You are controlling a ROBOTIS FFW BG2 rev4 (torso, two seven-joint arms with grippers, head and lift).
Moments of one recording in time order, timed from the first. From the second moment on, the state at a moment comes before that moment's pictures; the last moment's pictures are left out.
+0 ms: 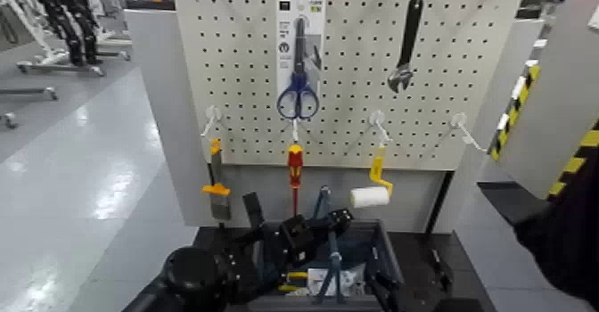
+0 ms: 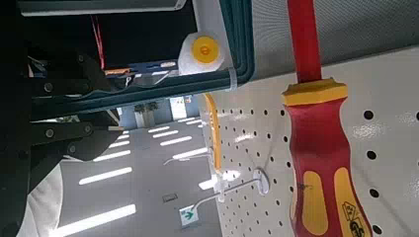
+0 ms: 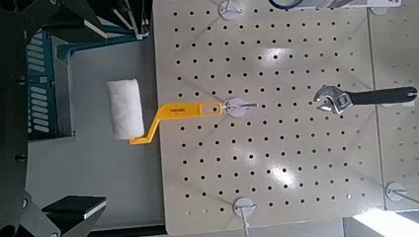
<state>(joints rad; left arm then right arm) -0.53 0.17 -0.56 -0.99 1.60 0.68 -0.55 0.24 -0.09 0.24 -1.58 -0.05 -0.42 -0.24</state>
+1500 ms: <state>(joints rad) -0.32 0.22 -0.53 -1.33 1.72 0.72 -0.46 0.24 -0.09 0.22 -1.58 -0.05 -0.44 -0.25</state>
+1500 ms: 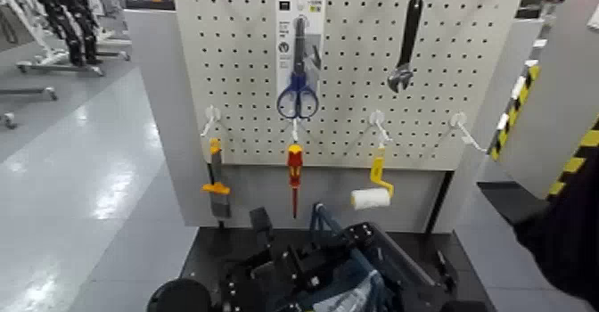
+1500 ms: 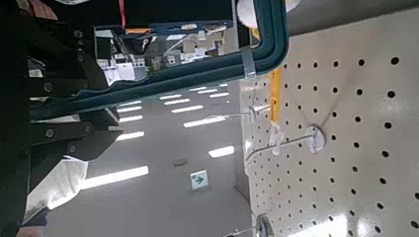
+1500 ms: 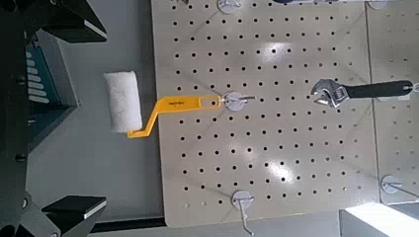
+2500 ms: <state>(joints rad) -0.22 0.32 -0.49 -1.54 1.83 0.82 -0.32 0.25 -0.08 0.22 -1.58 -0.05 -0.44 -0.25</state>
